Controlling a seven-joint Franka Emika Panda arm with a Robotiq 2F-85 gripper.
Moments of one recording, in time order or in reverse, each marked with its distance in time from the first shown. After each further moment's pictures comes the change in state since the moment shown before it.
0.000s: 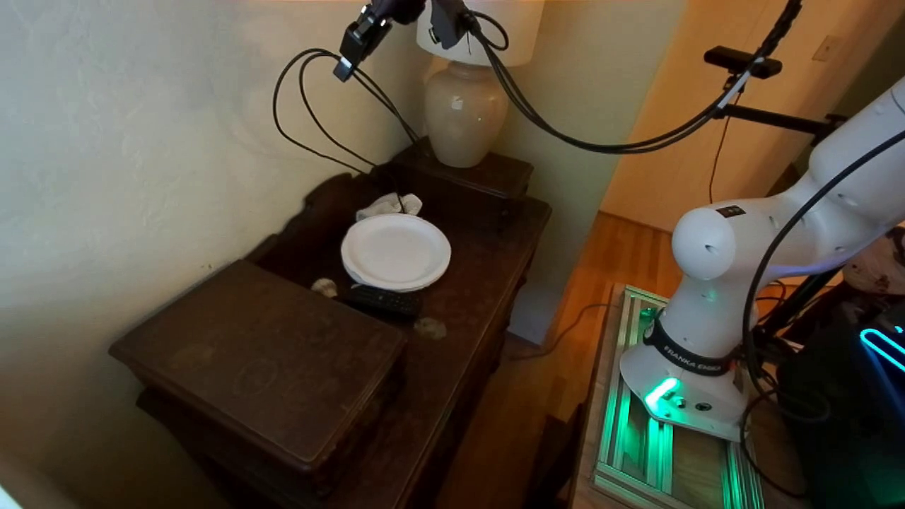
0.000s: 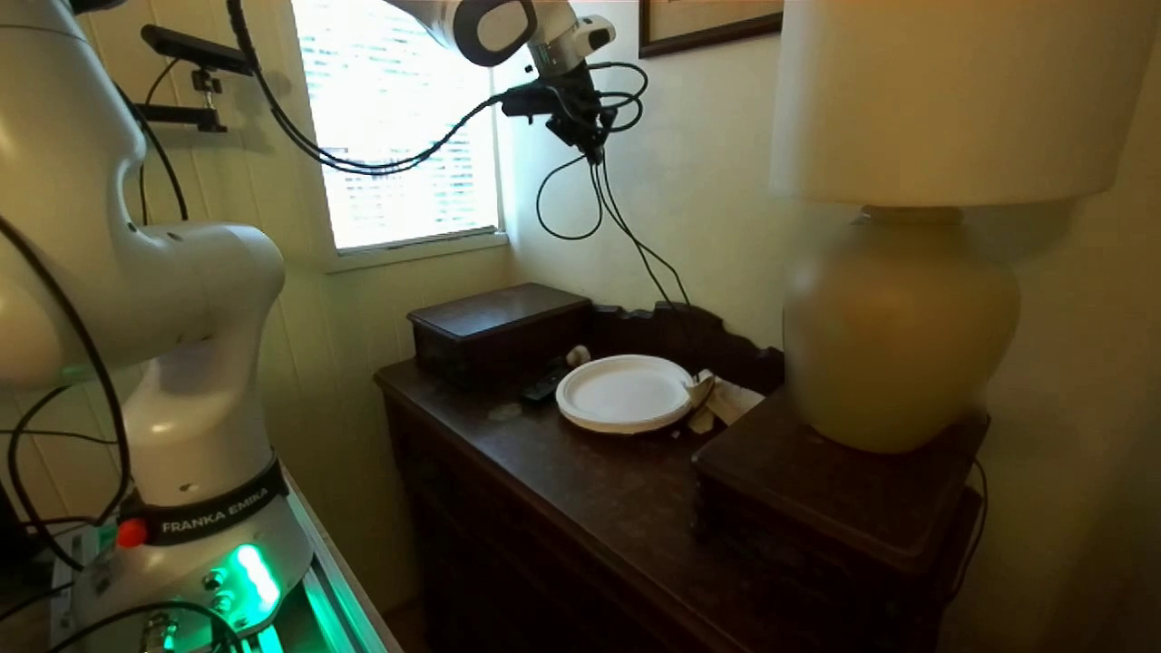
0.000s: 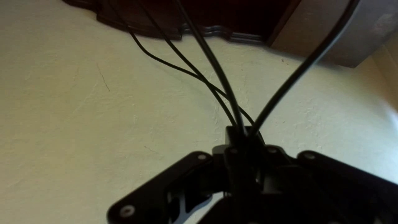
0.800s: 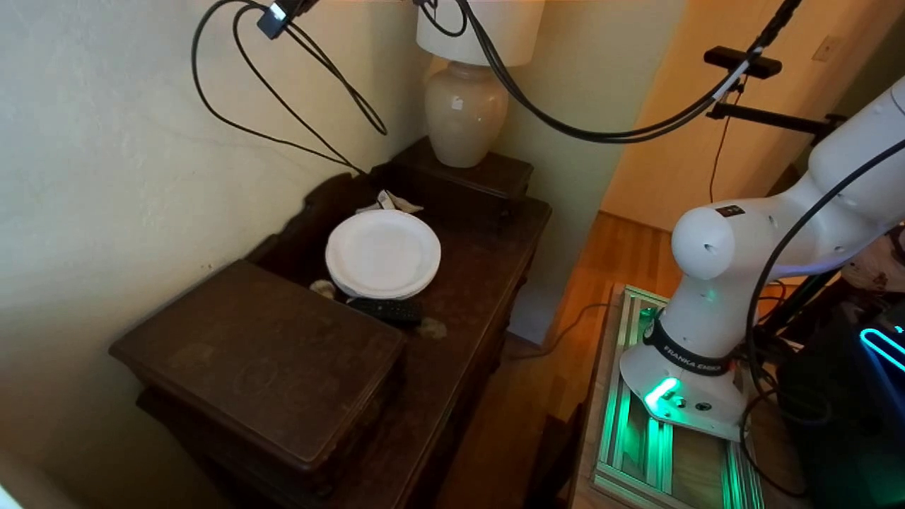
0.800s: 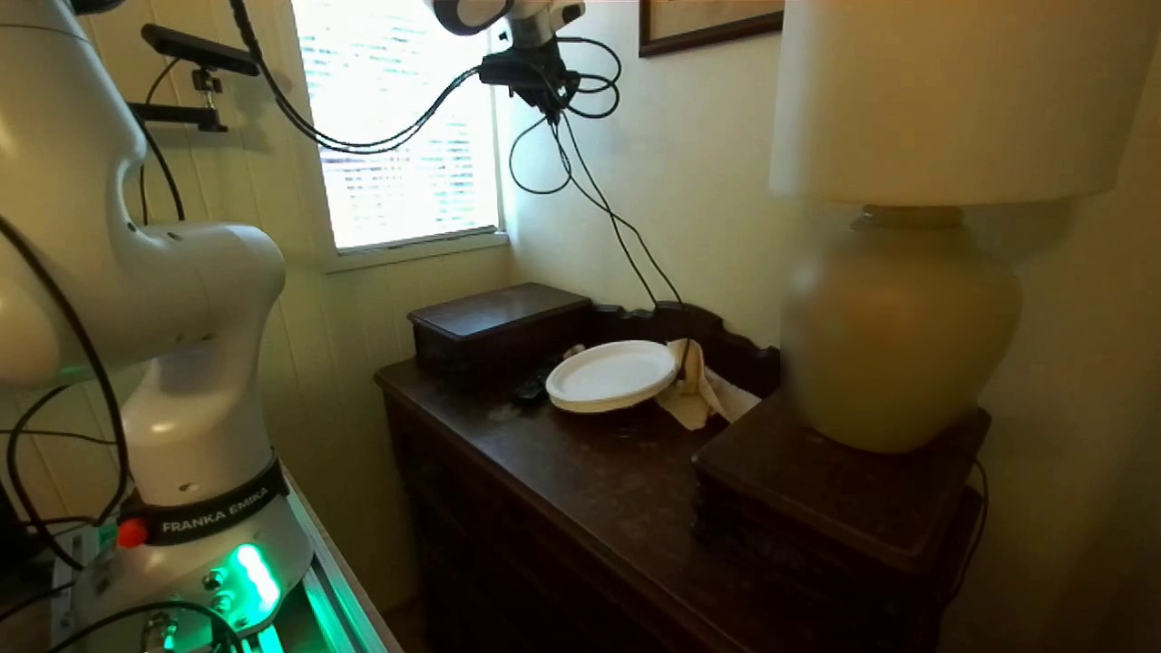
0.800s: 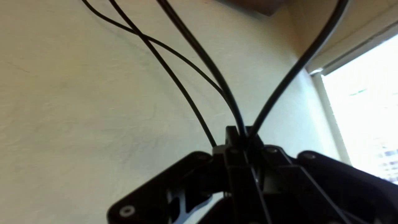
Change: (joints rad) arm -0.009 -0.001 0.091 0.157 0.276 -0.107 -0.177
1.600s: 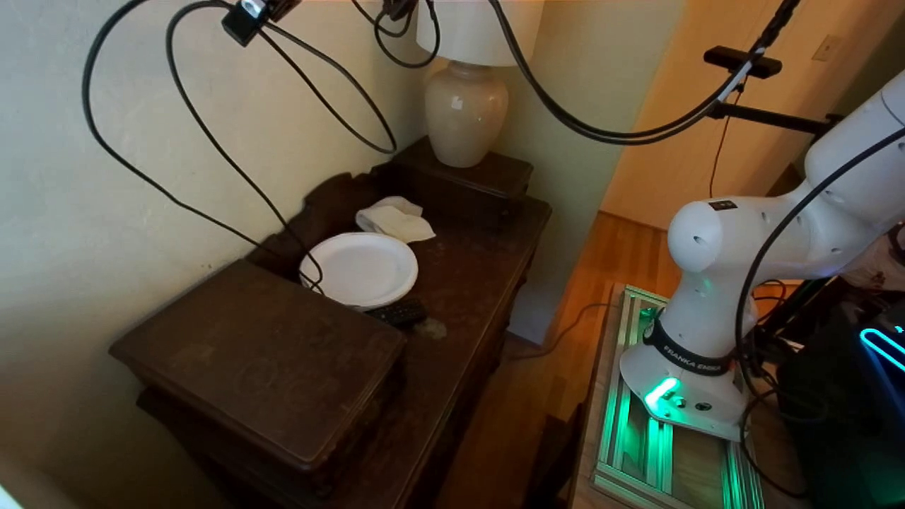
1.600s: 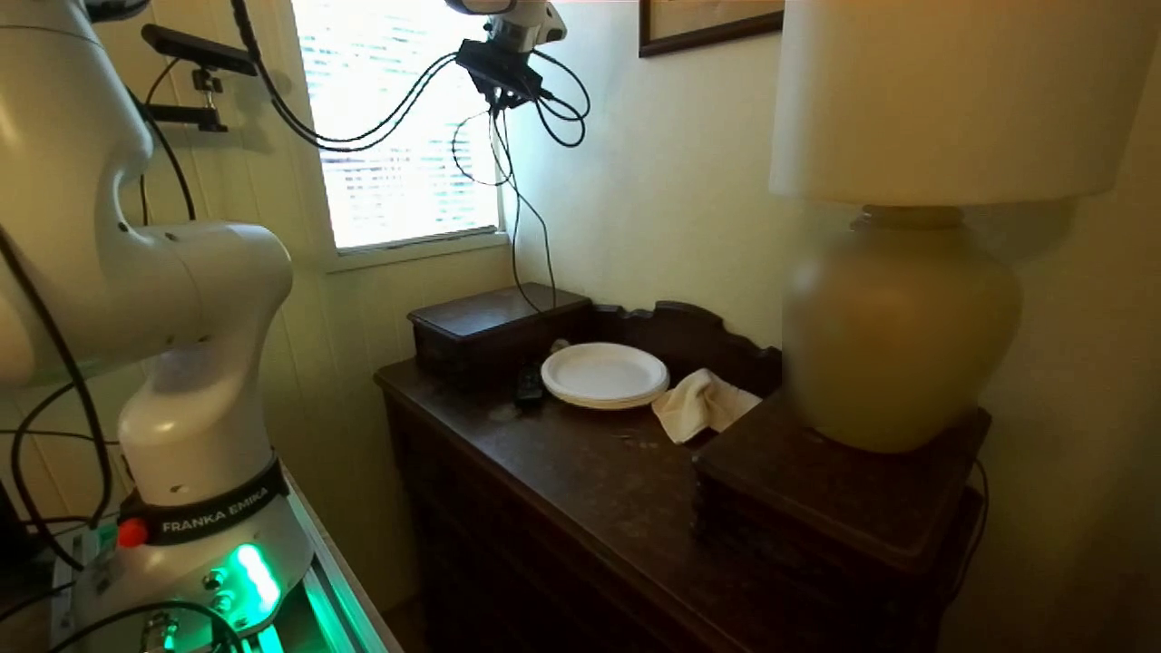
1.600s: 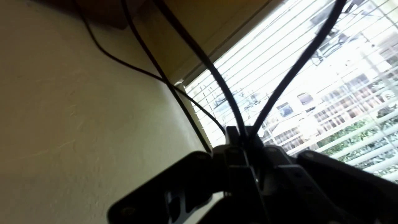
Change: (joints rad) arm -0.137 0.003 0.075 0.099 0.309 -0.507 -0.141
